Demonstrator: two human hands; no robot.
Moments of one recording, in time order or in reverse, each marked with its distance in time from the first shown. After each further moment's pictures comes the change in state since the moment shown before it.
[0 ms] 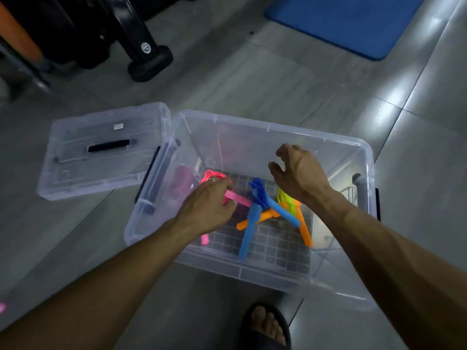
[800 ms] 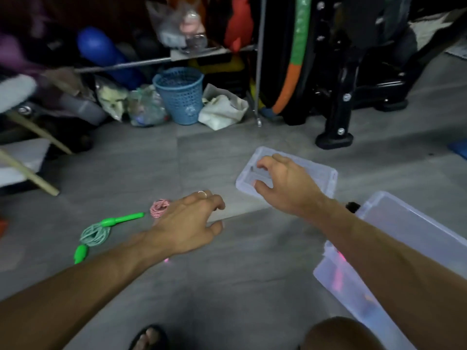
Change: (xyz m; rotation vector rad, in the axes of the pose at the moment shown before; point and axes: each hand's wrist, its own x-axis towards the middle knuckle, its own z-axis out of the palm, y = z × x) left_hand -0.379 -0.155 -0.214 0.192 0.335 -0.409; right_hand -0.128 -0.435 -0.009 0.008 -0.186 -0.897
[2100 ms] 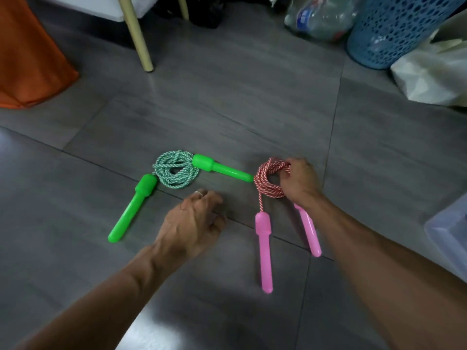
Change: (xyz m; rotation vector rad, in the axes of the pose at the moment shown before) left_hand -0.030 -0.399 0.261 -0.396 0.246 -0.705; right_hand 0.253 -0.146 0.510 0.027 -0.367 0.002
